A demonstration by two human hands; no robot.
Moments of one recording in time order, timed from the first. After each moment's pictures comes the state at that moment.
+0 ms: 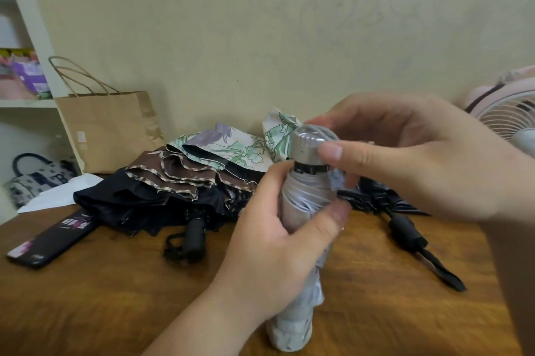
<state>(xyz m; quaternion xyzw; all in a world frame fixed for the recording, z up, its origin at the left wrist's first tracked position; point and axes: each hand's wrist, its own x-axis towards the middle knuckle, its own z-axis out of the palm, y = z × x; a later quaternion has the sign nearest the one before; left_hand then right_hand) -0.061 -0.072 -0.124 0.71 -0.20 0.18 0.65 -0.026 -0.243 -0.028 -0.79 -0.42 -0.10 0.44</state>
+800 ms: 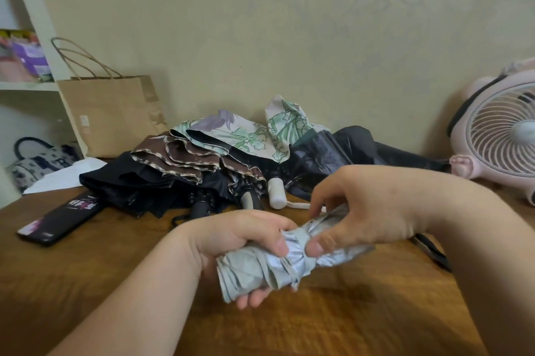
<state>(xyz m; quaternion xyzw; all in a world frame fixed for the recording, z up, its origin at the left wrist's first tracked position) -0.018 0.002 -0.149 0.59 -0.18 -0.45 0.65 -0.010 -0.226 -0.063 -0.94 -0.32 0.11 0.05</state>
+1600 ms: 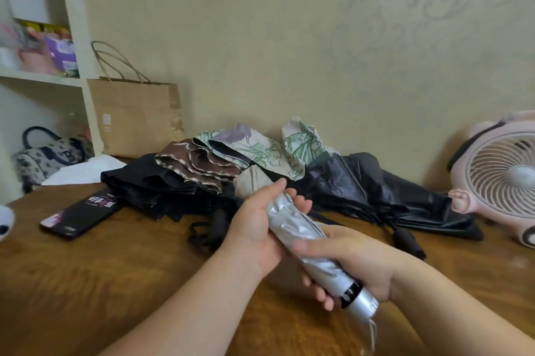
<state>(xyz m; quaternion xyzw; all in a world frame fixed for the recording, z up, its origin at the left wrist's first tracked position) -0.016 -0.030 -0.144 0.29 0.07 -0.06 0.95 -0.009 -0.192 -0.130 -0.69 -0.14 0.42 0.58</state>
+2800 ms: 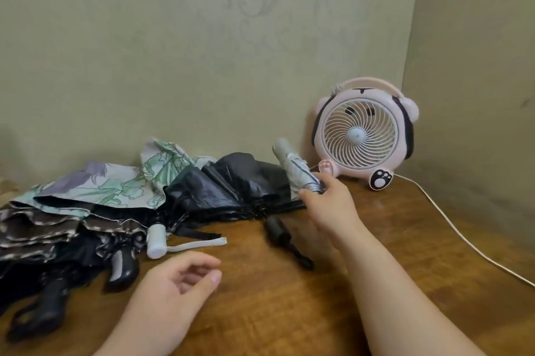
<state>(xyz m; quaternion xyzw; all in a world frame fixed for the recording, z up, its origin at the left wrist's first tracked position) -0.038 -0.107 -0.171 0.85 -0.08 0.04 0.51 0.041 -0.380 -0.146 -0.77 0.07 -0.21 0.60</state>
